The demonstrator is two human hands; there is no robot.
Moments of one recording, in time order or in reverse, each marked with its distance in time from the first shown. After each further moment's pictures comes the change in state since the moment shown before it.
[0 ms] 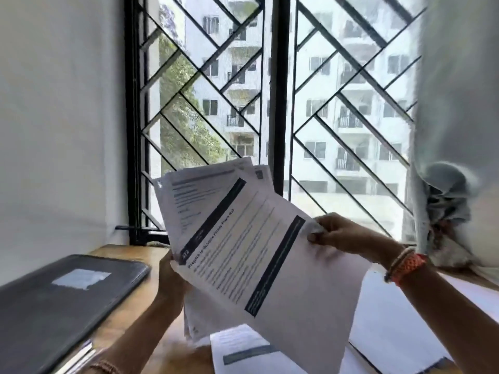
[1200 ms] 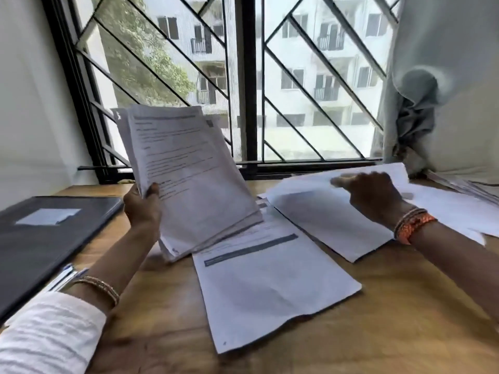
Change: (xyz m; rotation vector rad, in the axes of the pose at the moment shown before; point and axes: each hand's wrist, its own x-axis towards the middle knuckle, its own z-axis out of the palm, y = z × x) left_hand 0.012 -0.029 -0.014 0.473 0.303 0.012; right_hand -0.091 0.086 0.005 -1.269 0.430 -0.028
